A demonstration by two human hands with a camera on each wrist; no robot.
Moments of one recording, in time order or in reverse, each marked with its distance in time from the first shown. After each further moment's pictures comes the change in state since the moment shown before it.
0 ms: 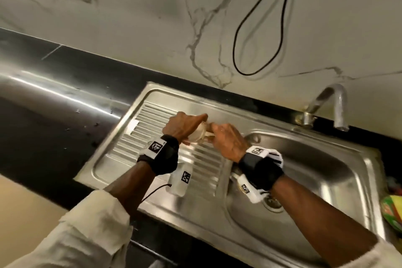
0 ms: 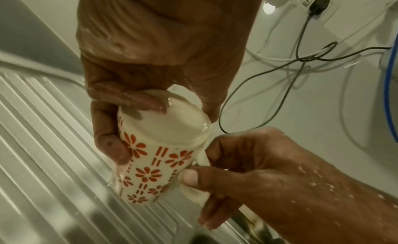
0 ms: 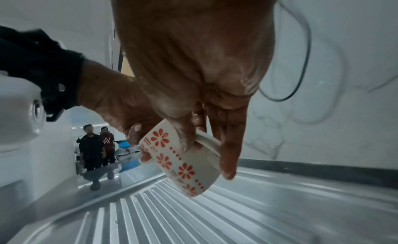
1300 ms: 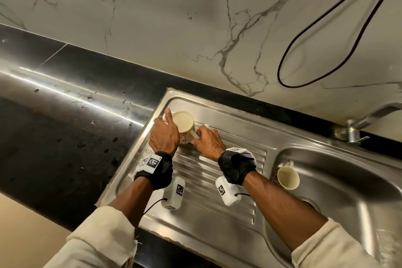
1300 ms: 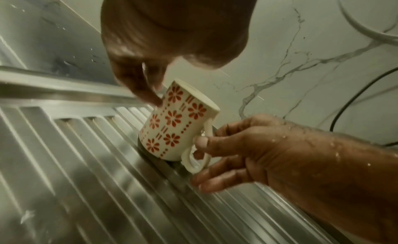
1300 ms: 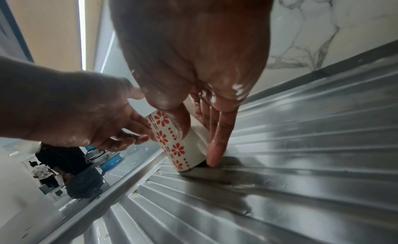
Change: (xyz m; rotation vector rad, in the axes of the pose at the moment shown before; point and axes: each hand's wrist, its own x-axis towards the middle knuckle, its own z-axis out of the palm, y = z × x) left_hand 0.101 -0.125 -0.061 -0.198 0.587 -0.130; right_hand 0.149 -0.065 0.114 0.309 -0.130 0.332
